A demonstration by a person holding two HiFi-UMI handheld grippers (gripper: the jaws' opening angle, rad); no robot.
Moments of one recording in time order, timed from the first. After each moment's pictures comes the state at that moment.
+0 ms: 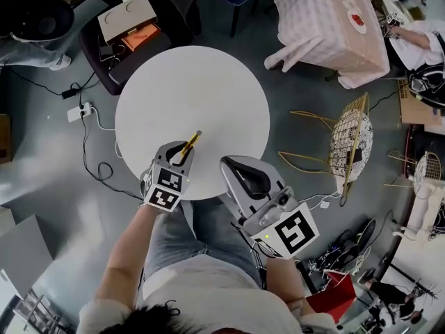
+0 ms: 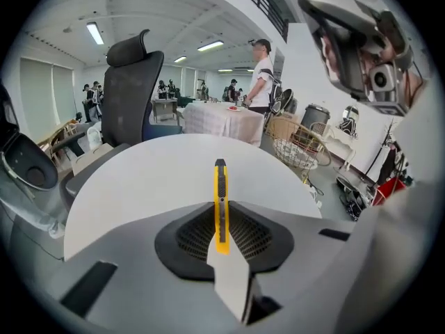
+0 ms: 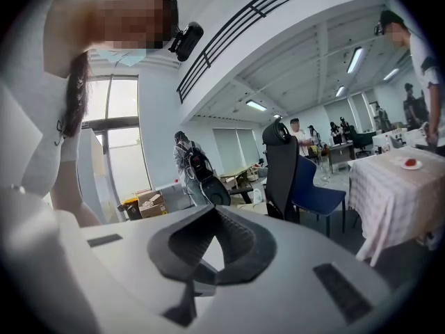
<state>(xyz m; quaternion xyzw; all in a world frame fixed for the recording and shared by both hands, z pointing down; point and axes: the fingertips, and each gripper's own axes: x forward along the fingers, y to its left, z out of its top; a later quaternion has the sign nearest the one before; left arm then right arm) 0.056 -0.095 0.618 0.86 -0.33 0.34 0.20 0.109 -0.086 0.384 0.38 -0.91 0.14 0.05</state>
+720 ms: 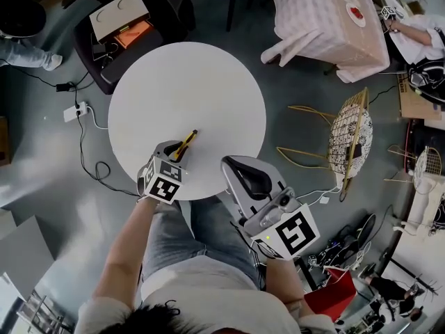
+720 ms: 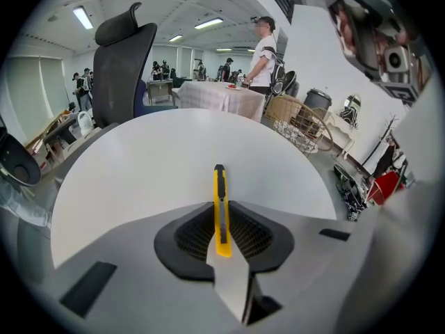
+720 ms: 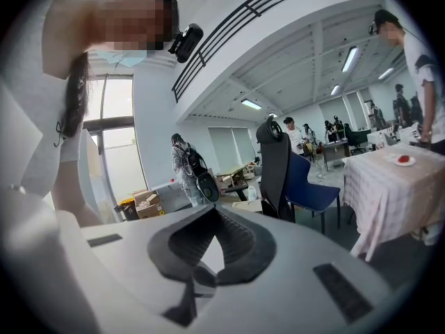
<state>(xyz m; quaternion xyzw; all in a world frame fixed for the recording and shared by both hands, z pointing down) 0.055 -0.091 0.663 0.83 -0.30 0.41 0.23 0.123 -0.088 0.397 0.39 -0.91 0.15 0.05</state>
